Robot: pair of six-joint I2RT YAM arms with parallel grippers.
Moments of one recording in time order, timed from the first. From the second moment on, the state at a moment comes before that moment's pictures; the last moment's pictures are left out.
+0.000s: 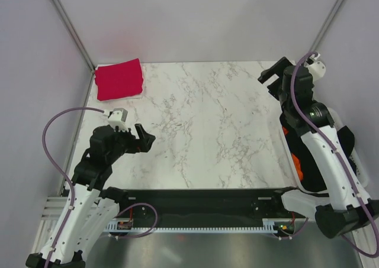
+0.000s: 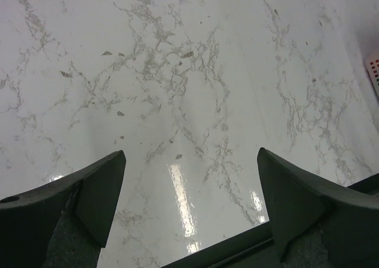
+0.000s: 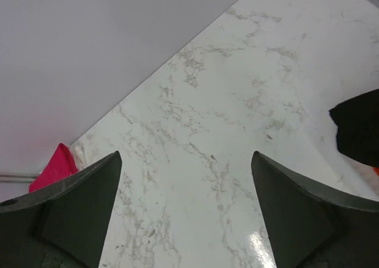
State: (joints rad) left arm -0.28 0.58 0.69 -0.57 0.13 -0.34; right arm 0.28 1.18 1.39 -0.58 0.43 0.82
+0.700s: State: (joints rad) left arm -0.33 0.60 0.69 -0.57 0.25 -0.35; right arm -0.02 1.29 1.11 -0.79 0.63 0.65
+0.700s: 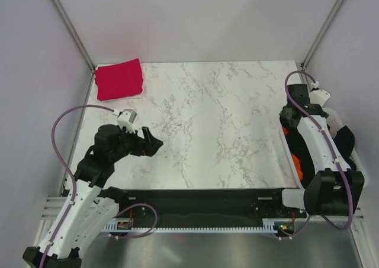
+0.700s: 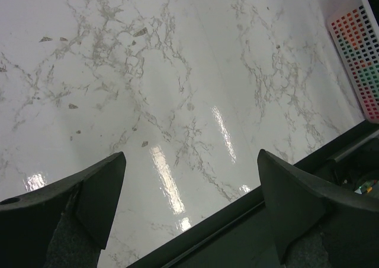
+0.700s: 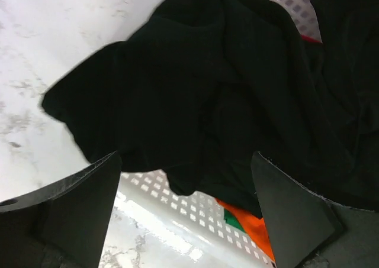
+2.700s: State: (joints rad) left arm -0.36 0.65 0.69 -0.57 0.29 -0.35; right arm -0.24 0.92 1.62 0.02 -0.63 0.95
